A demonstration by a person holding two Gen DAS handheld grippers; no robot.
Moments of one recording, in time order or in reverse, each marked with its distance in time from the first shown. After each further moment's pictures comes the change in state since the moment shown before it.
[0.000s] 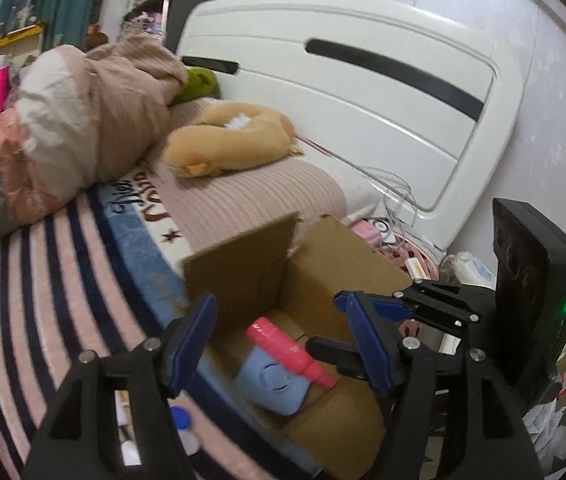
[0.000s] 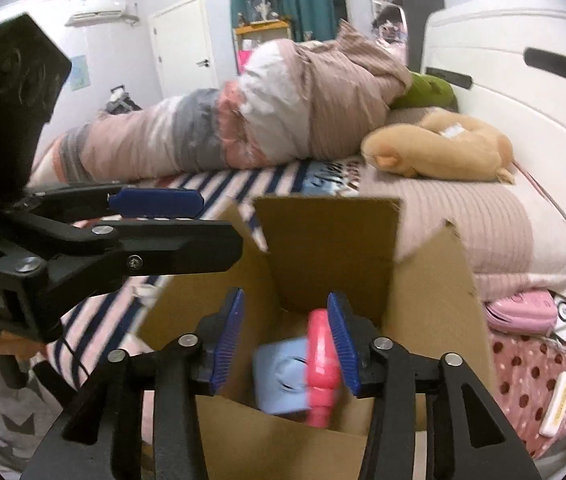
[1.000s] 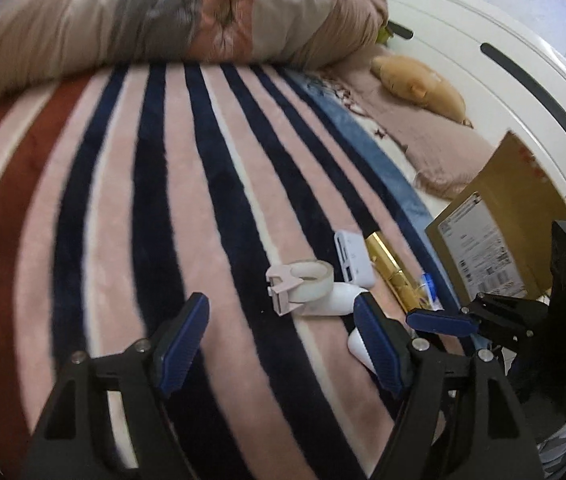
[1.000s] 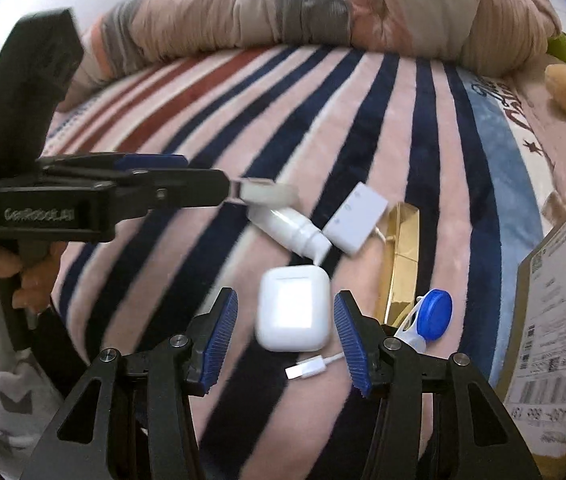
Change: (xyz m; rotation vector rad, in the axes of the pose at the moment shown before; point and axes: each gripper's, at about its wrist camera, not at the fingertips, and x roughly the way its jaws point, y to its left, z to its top) left arm -0.012 0.225 -0.173 -0.370 0.150 0.200; right arm 0.190 0.145 -0.071 -0.152 0.381 0.153
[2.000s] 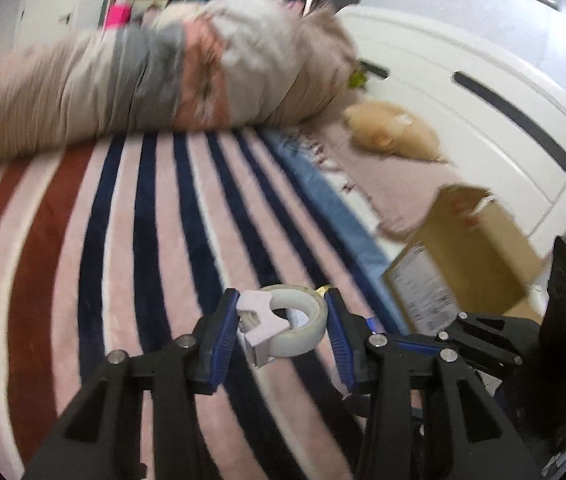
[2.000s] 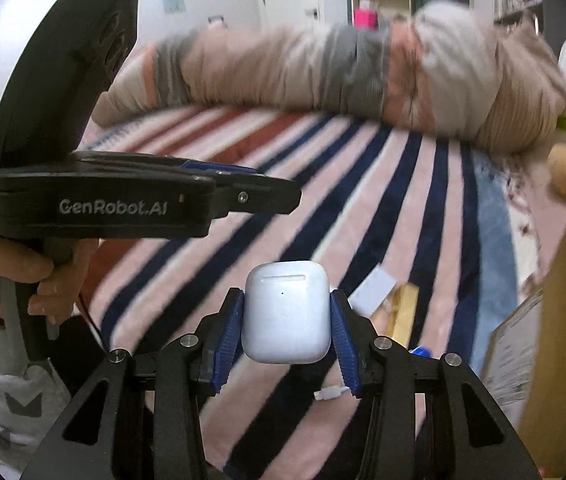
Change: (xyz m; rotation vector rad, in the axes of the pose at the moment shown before) left arm -0.084 -0.058 0.020 0.069 -0.190 0.010; right arm -0.086 0.034 0.002 -0.140 -0.242 0.011
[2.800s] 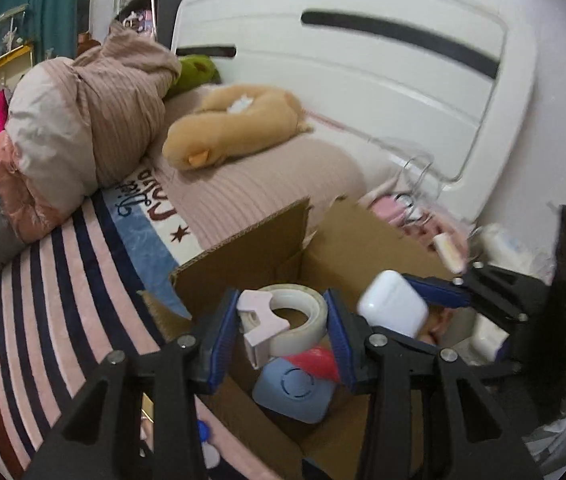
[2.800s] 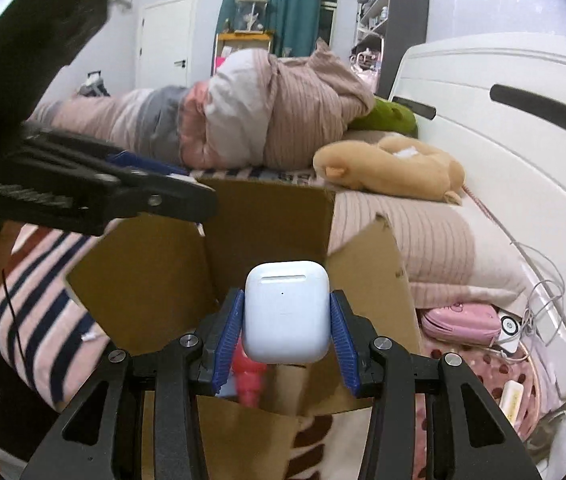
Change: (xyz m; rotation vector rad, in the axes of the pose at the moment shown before) left arm 0.087 -0.237 0.072 0.394 0.107 -0.118; right arm -0.144 -0.167 -0.074 0.170 -0.108 -0.454
